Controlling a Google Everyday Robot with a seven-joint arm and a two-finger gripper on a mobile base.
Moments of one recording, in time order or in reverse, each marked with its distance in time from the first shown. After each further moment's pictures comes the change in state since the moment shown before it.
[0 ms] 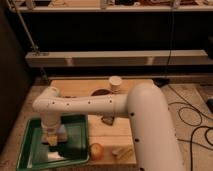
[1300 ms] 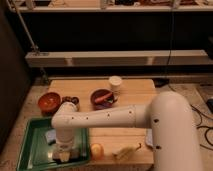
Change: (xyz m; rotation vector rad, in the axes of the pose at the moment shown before) arm -0.067 -0.058 0.029 0.050 0.068 0.076
